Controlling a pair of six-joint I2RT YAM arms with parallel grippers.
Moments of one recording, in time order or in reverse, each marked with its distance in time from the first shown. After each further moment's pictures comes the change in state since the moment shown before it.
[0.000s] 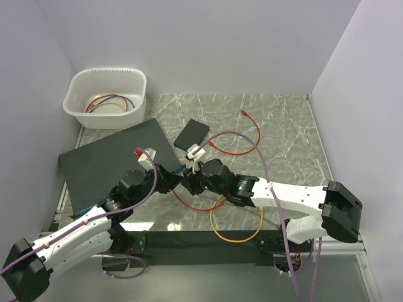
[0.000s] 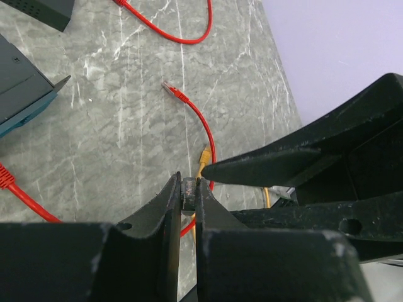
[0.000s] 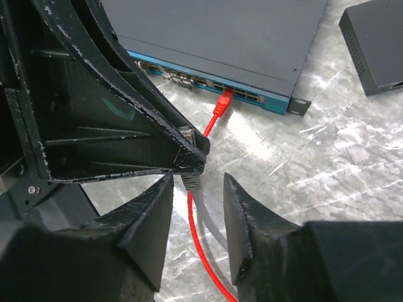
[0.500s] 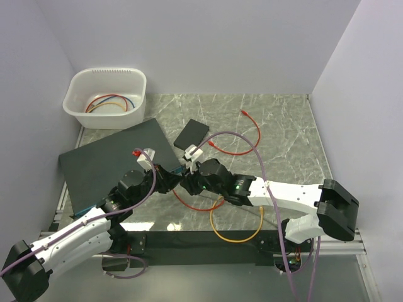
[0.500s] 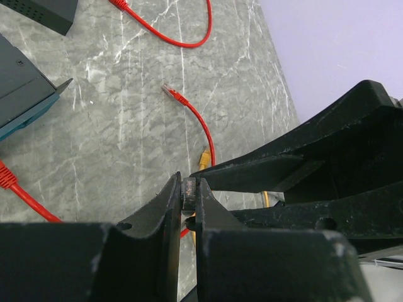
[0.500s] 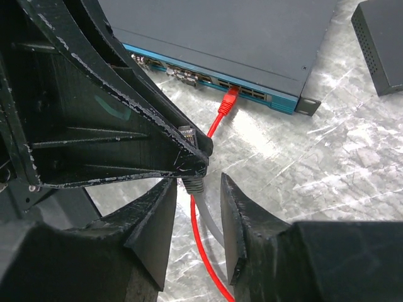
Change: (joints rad) left arm 0.000 -0.019 0.000 -0.009 -0.015 -0.001; right arm -0.003 0.035 0.013 0.008 -0.026 0.002
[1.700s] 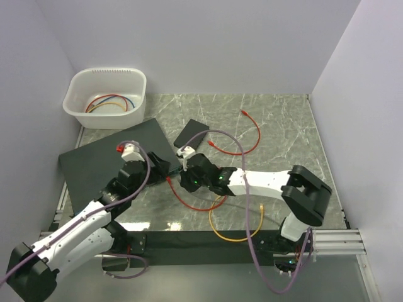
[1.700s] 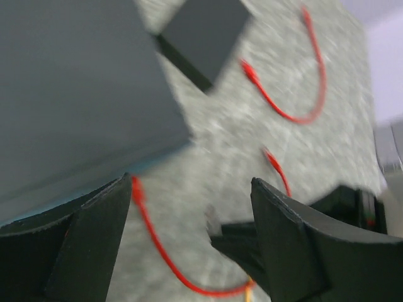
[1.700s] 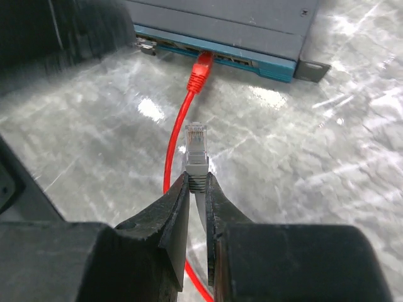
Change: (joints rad) left arm 0.069 0.055 0.114 -0.230 -0.328 -0.008; right arm -0.072 0.224 0.076 -0.041 -0.076 0.067
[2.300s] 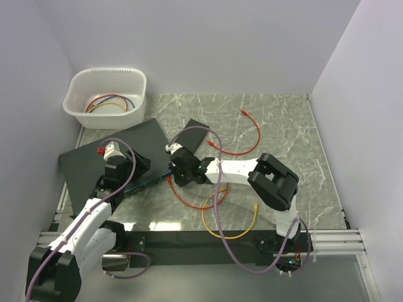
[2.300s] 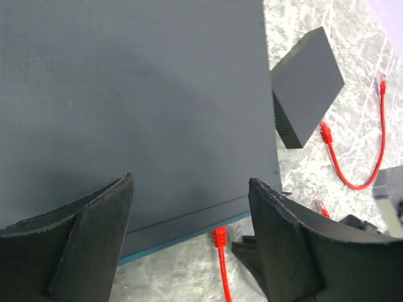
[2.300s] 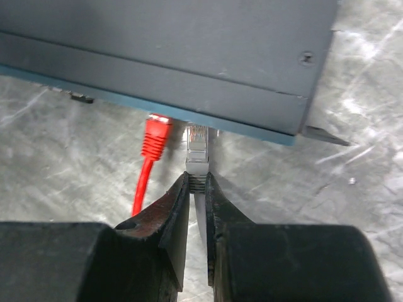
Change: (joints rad) left arm 0.439 0.066 -0.065 0.027 0.182 0.031; right arm -0.029 0.346 0.319 -0.171 0.010 0.016
